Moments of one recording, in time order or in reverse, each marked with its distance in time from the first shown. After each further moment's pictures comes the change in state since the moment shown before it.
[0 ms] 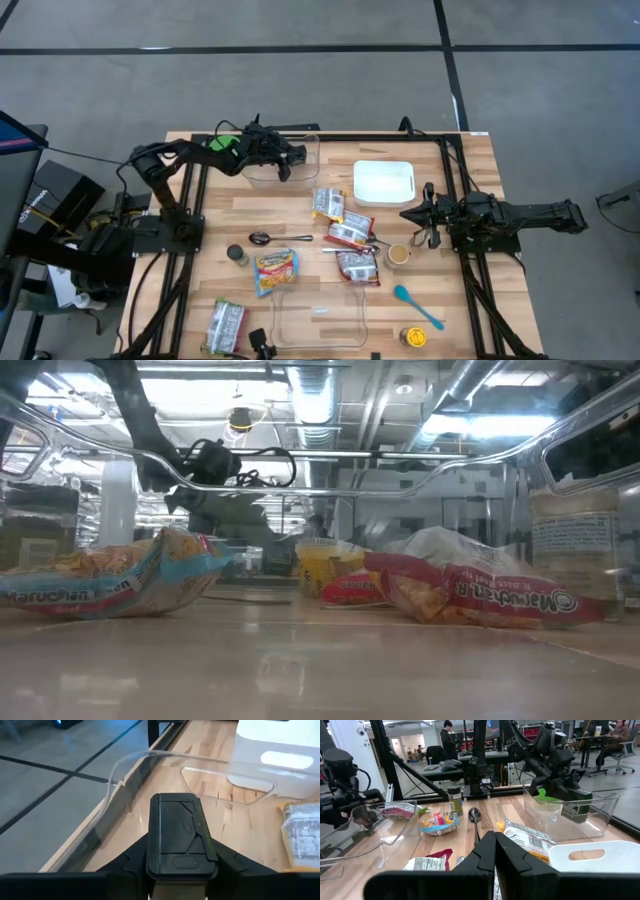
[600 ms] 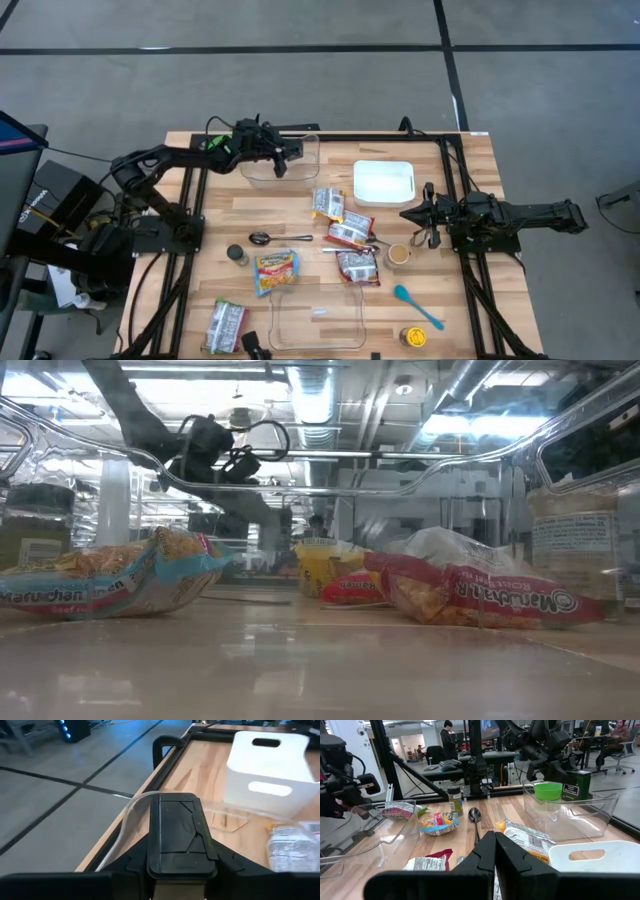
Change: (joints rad) left arm 0.000 -0.165 -0.006 -0.107 -0.018 -0.001; right arm 0.000 0.000 0.000 0.000 0.000 0.000
